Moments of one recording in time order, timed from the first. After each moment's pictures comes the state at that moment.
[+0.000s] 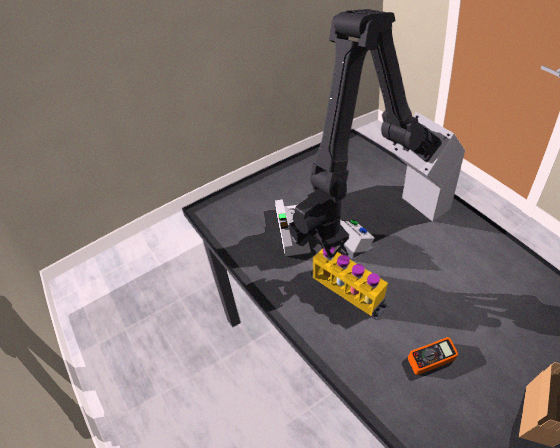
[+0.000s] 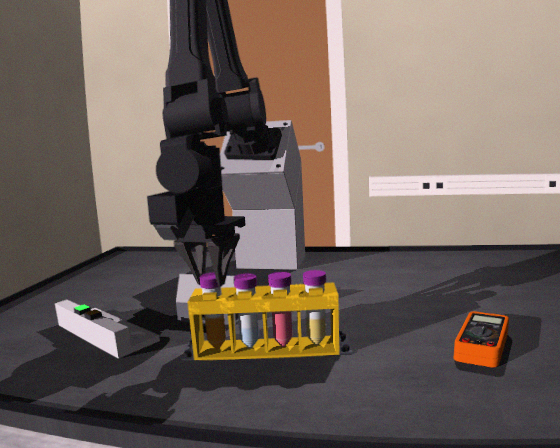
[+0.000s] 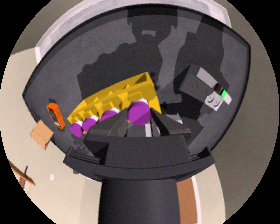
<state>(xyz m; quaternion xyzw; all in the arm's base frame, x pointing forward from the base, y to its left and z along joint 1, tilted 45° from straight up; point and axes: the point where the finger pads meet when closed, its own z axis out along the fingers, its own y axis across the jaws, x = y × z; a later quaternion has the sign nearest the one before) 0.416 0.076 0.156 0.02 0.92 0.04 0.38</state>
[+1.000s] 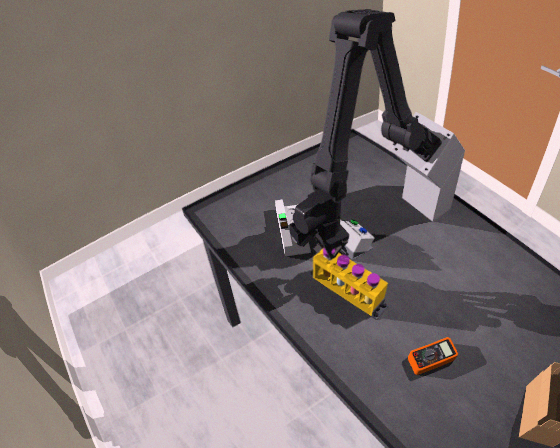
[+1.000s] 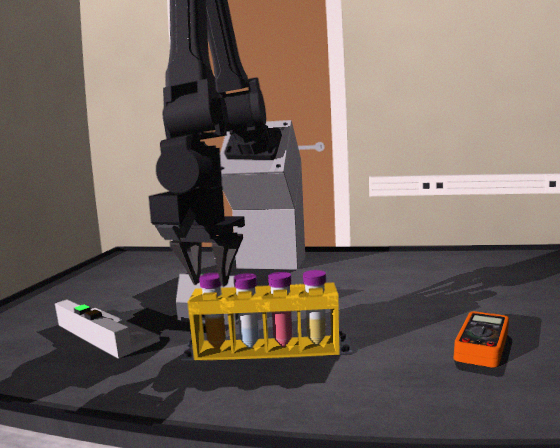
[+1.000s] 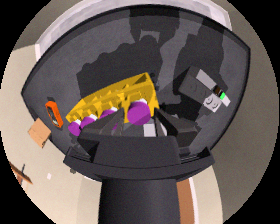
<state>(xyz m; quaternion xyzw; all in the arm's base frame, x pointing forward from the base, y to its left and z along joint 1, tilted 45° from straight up) 0.416 0.075 0.156 0.00 0.92 0.03 0.38</state>
